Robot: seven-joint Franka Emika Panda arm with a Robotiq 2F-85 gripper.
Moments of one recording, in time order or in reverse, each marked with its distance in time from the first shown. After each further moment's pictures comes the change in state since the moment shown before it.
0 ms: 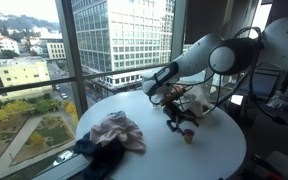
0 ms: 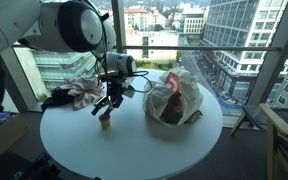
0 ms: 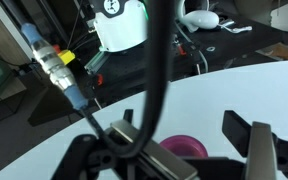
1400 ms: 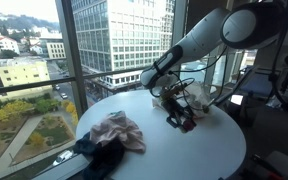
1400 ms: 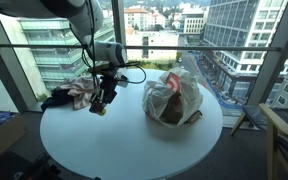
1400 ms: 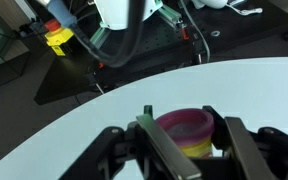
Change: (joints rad) arm 0.033 -0.240 0.043 -0.282 -0.079 0.227 -0.002
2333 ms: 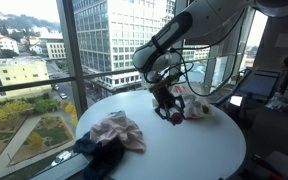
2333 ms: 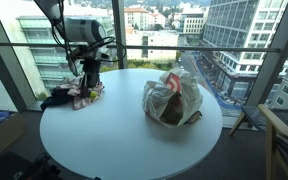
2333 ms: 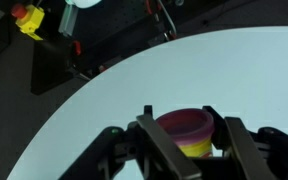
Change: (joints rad) arm 0.111 -0.297 0.024 -0.241 -0.013 0.254 0.263
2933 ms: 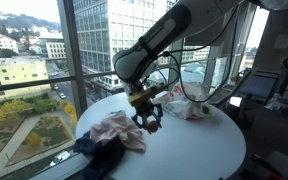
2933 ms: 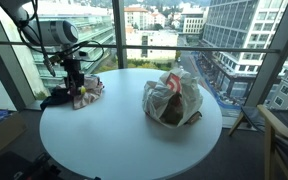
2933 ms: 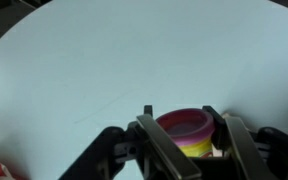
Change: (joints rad) arm 0.189 -0.039 0.018 -0.072 -0.107 0.348 0.027
